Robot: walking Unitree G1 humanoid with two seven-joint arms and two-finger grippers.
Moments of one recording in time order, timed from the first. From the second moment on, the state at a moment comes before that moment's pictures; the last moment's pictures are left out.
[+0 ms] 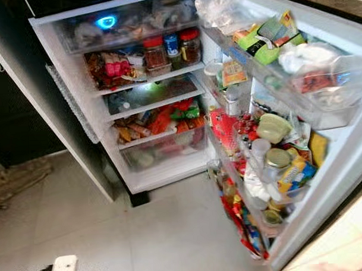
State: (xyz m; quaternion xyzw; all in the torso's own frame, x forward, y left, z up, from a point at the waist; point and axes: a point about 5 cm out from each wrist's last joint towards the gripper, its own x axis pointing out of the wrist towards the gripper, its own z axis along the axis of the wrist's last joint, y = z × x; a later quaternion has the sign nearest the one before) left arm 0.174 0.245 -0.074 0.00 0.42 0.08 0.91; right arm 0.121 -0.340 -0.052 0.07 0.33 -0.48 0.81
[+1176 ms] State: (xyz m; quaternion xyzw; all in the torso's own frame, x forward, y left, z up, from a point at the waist) left arm 0.175 0.239 -0.074 0.01 0.42 0.05 0.91; right arm 0.226 -0.327 0.004 0.11 0.15 -0.33 0.93
